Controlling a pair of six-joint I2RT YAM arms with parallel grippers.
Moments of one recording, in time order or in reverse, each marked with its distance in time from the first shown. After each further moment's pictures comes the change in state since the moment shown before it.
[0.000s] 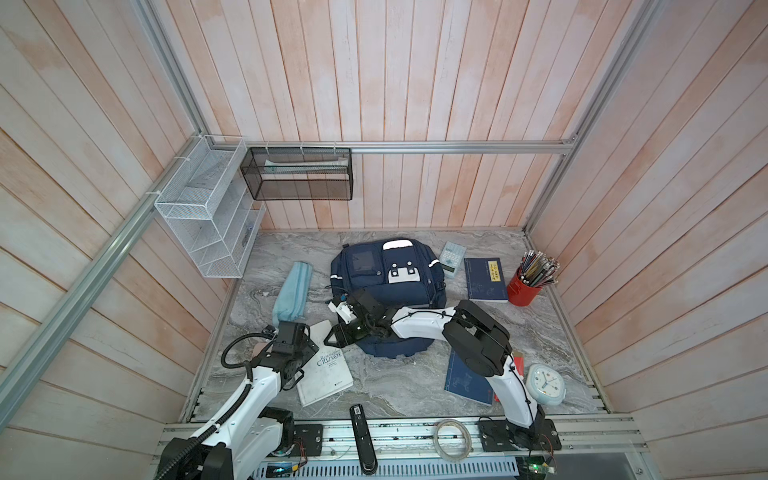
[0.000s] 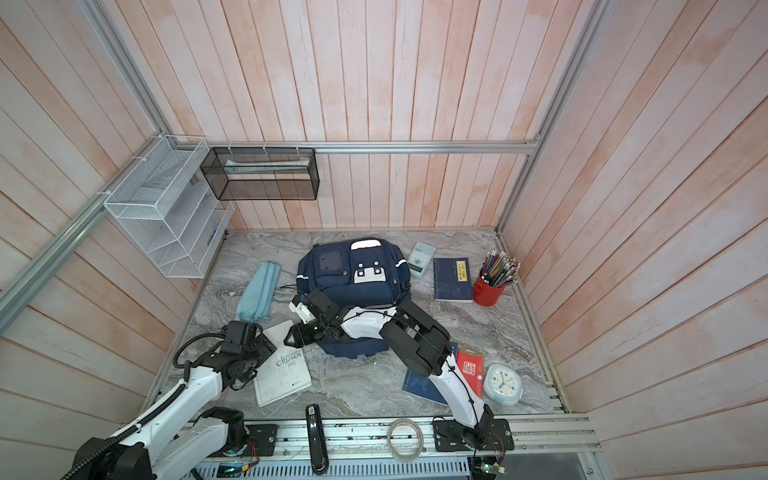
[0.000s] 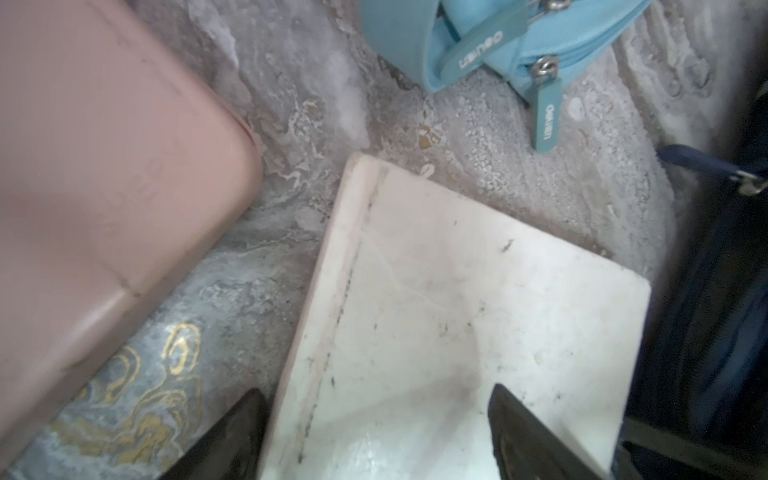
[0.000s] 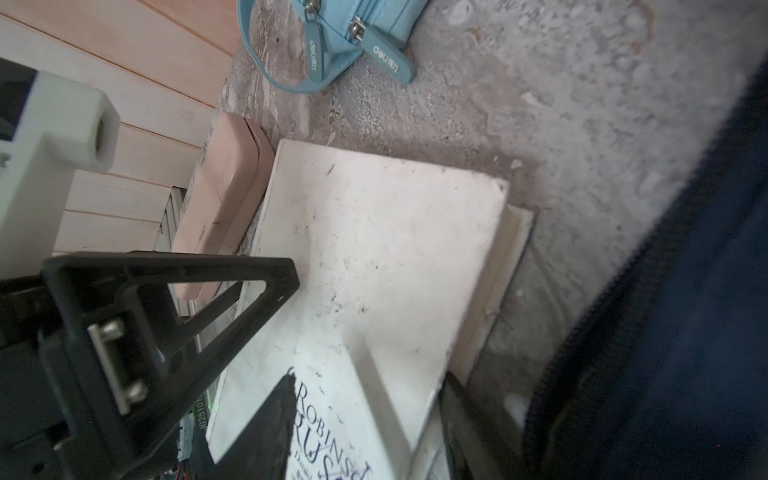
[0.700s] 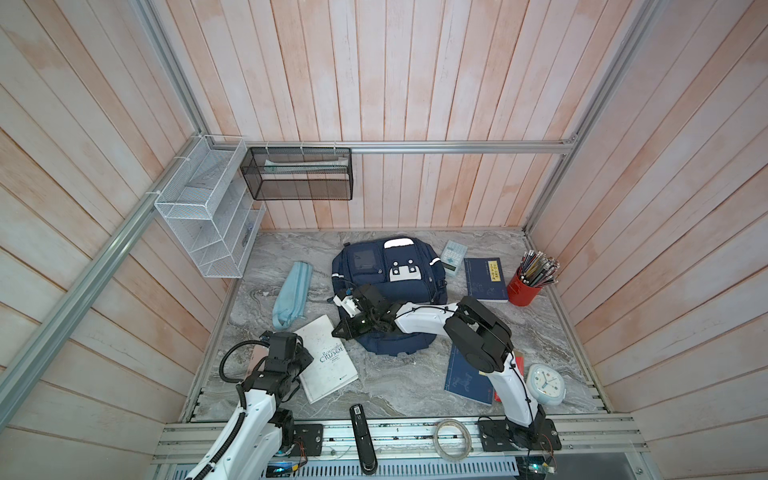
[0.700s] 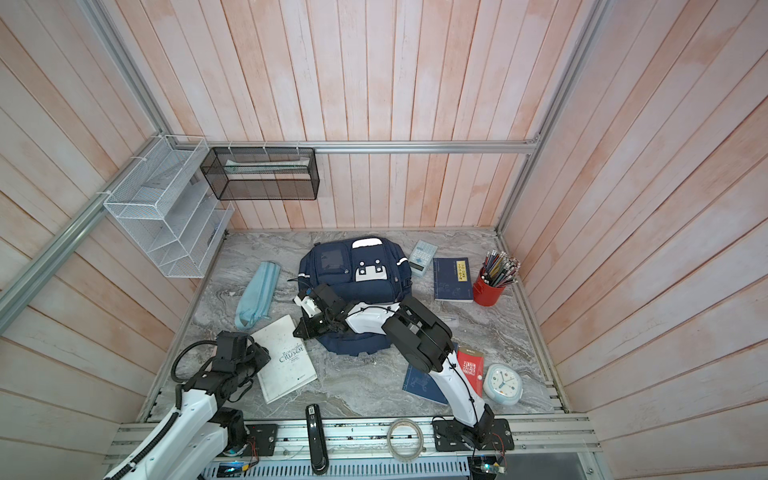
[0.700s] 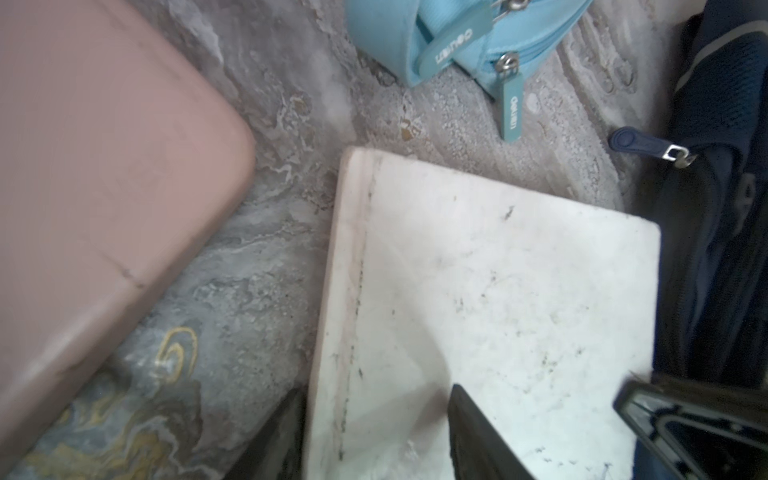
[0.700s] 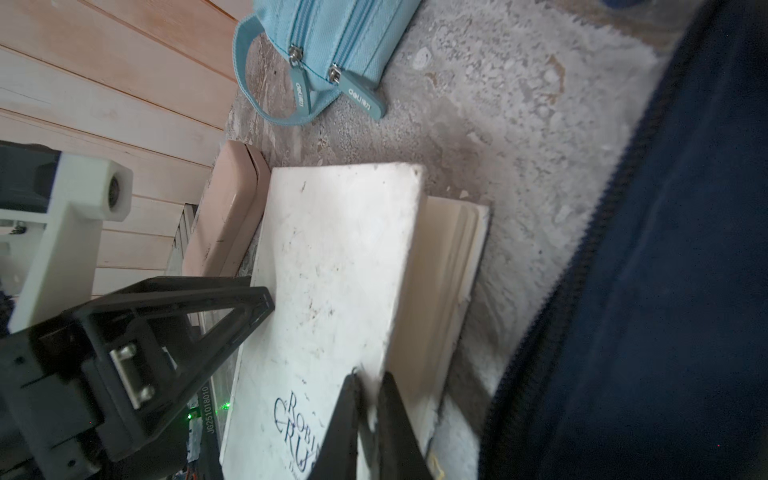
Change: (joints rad) left arm 0.067 -0.206 -0.131 0.060 0.096 0.091; right arm -0.047 0.003 -0.023 0.064 -0.071 0.019
